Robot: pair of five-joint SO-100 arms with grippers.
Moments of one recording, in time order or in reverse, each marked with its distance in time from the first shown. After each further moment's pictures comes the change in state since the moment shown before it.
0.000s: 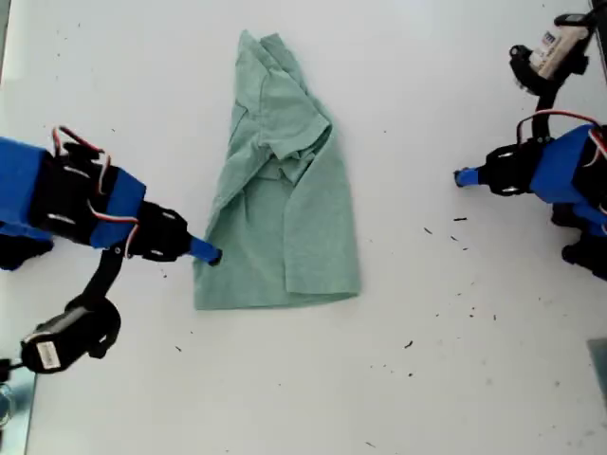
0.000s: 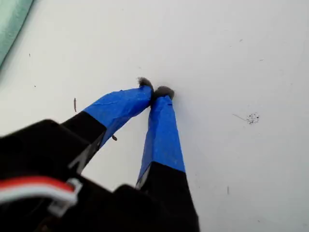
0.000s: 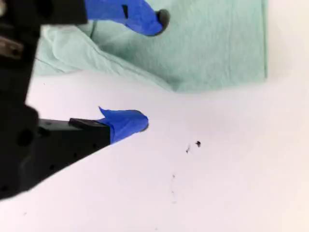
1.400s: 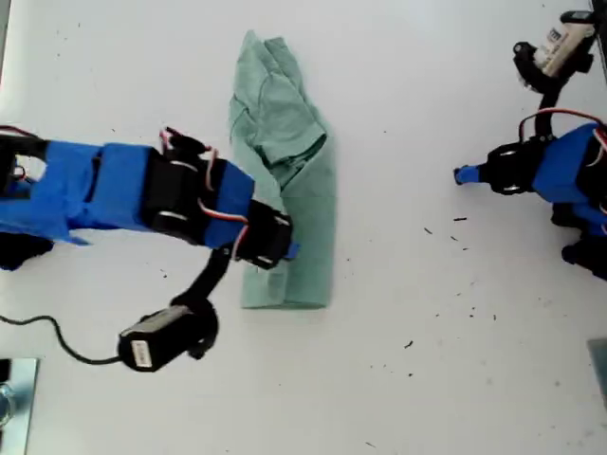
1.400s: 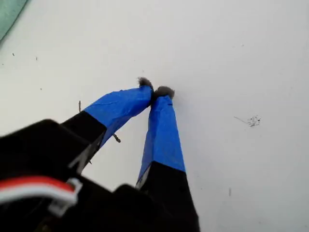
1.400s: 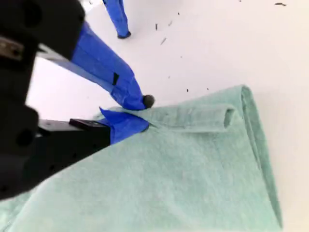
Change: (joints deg) arm 0 -4.8 -42.9 -70.8 9.0 16.8; arm 1 0.0 3.0 0.2 1.8 0.2
